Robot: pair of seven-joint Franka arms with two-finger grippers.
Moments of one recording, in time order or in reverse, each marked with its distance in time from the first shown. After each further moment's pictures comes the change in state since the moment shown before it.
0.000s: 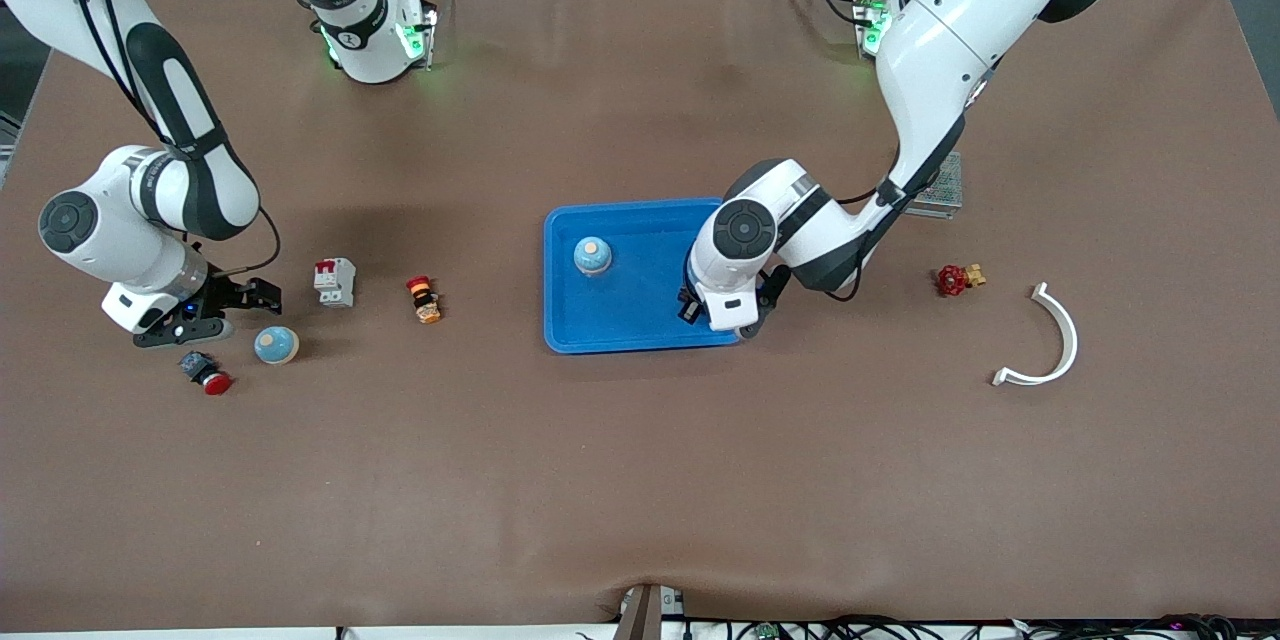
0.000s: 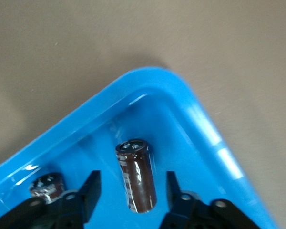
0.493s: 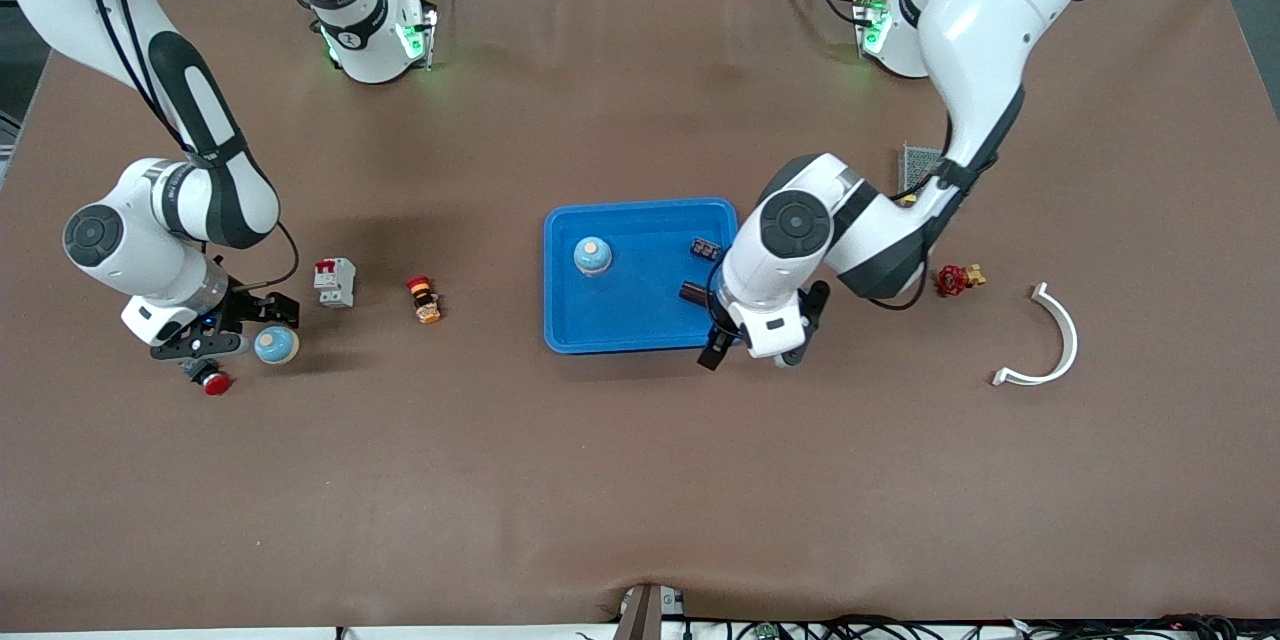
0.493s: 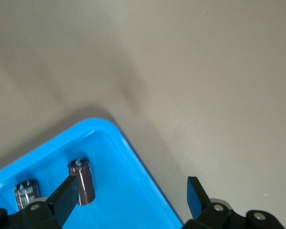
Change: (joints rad) left arm 0.064 -0.095 0.001 0.106 0.007 -0.063 0.052; right arm 0.050 0.037 0.001 0.048 0.001 0.000 0.090
